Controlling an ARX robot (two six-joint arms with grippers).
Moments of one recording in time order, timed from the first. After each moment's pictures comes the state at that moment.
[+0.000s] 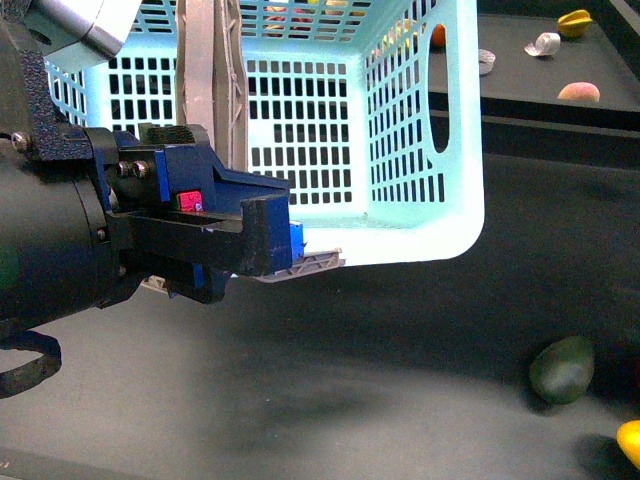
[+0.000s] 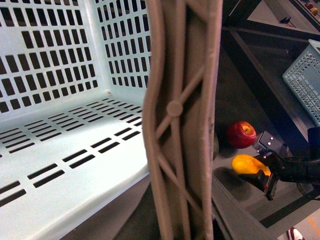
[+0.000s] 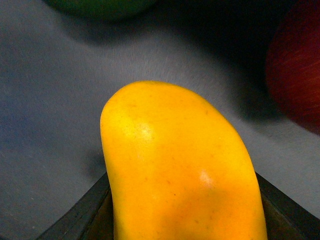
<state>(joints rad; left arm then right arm) -0.48 1.48 0.39 0.78 0.17 -0.28 -0.51 2.55 0.67 0.70 -0.36 -0.82</state>
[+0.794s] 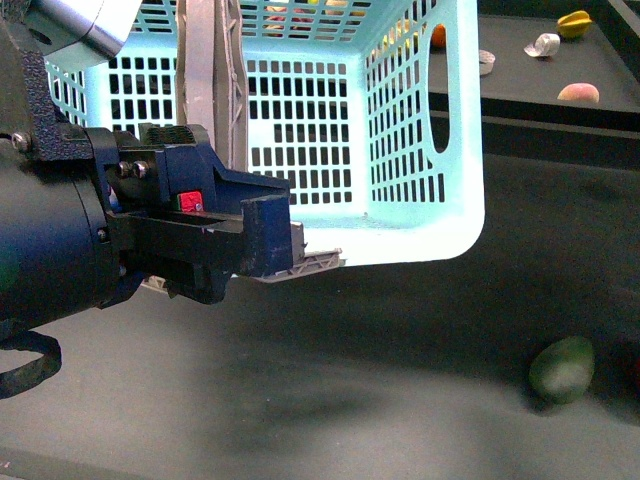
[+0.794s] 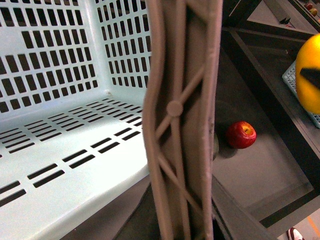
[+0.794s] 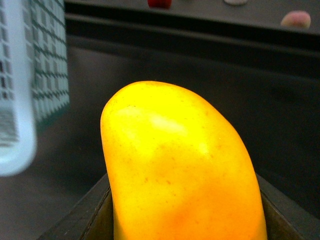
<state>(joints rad) -0.48 1.48 0.39 0.78 0.17 -0.28 -0.17 1.48 0.39 0.64 -0.37 -0.11</state>
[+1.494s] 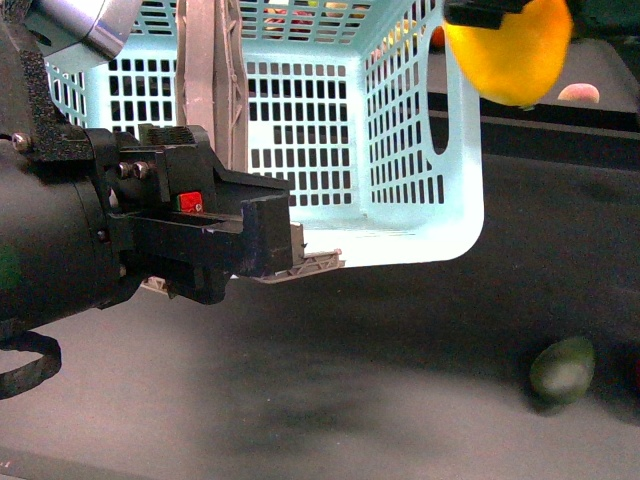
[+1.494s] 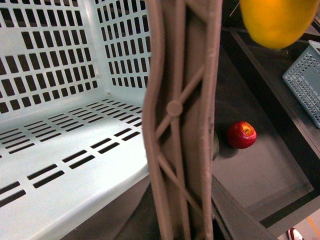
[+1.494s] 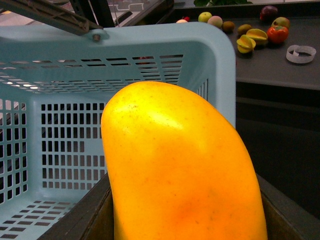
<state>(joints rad) -0.48 1.48 0.39 0.78 0.17 -0.28 0.43 1.59 0.74 0.59 0.10 0.21</state>
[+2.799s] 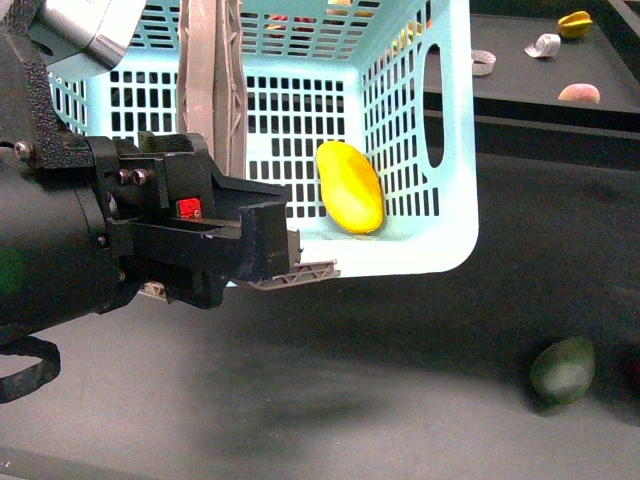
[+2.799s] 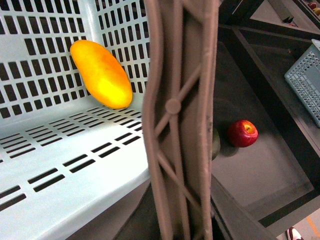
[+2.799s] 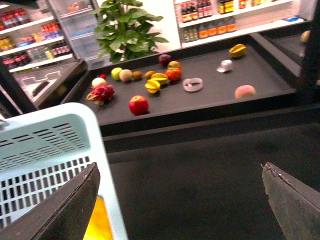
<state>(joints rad) -0.48 1.48 0.39 0.77 0.17 -0.28 0.32 1.13 0.43 0.58 0.40 0.28</state>
